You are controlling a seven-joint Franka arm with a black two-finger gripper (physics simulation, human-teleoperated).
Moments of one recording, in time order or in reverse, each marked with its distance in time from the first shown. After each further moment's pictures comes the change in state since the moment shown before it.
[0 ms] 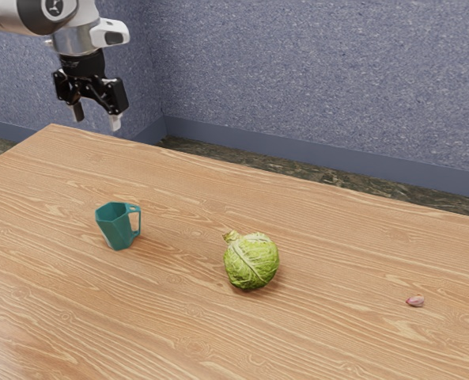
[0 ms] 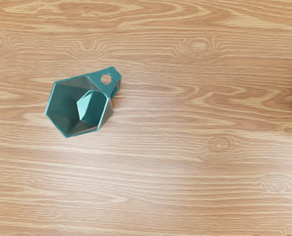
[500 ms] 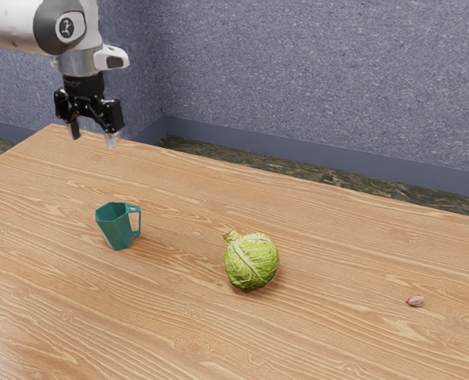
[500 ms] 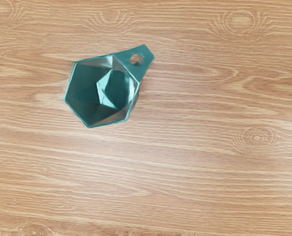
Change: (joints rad) arm 0.050 0.099 -0.001 0.015 0.021 -0.002 0.023
